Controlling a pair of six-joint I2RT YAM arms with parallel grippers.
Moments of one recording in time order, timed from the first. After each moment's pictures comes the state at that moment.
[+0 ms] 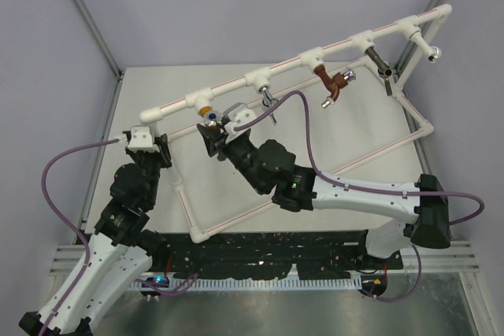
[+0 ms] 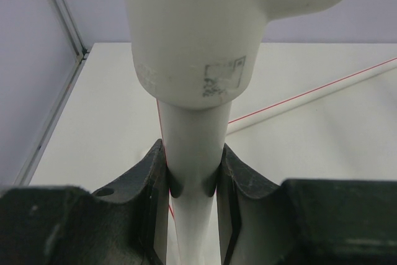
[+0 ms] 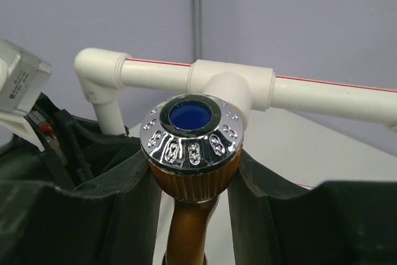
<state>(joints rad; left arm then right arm) -0.50 0.48 0.58 -0.09 -0.49 -0.01 1.30 1.48 1.27 0.46 0.62 -0.19</state>
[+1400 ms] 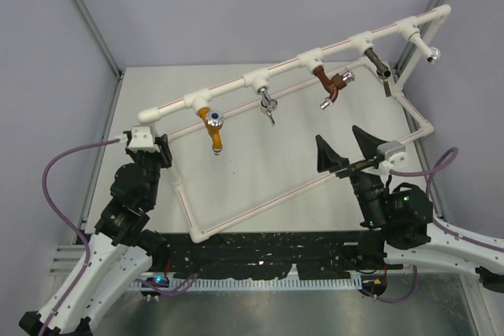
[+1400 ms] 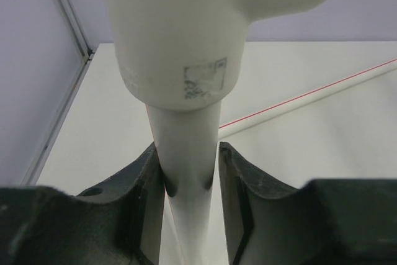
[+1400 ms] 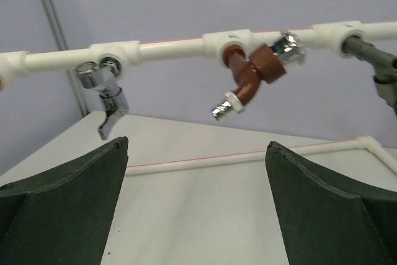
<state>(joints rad) -0.50 0.48 0.58 -0.09 -0.50 0.00 1.26 0.54 0.62 0.48 0.84 -0.35</state>
